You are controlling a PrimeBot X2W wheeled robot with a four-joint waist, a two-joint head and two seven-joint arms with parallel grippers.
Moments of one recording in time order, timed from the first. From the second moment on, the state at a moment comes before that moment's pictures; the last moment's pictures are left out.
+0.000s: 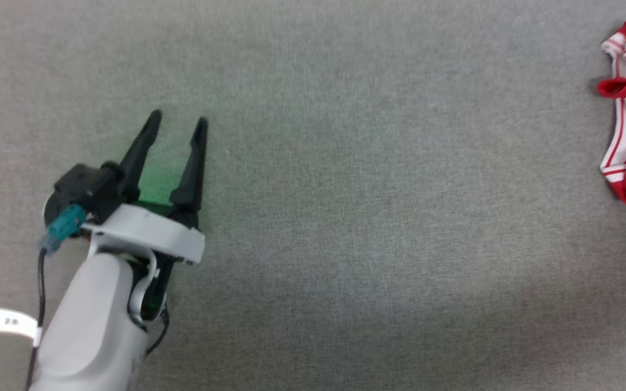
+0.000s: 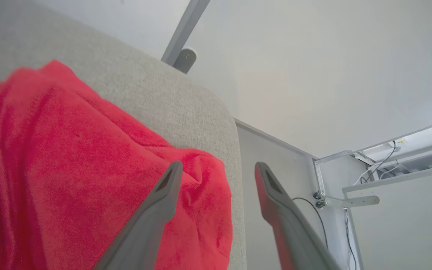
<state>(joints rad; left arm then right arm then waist) -0.54 0.27 -0.21 0.34 -0.42 -0.13 -0.26 -1.12 -0.74 0.54 1.13 0.28 0.13 -0.09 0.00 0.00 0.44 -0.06</state>
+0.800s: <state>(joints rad) -0.19 0.30 -0.07 0.34 -0.44 -0.12 -0.26 -0.66 -0.45 0.18 0.84 0.16 0.13 -0.26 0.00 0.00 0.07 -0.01</state>
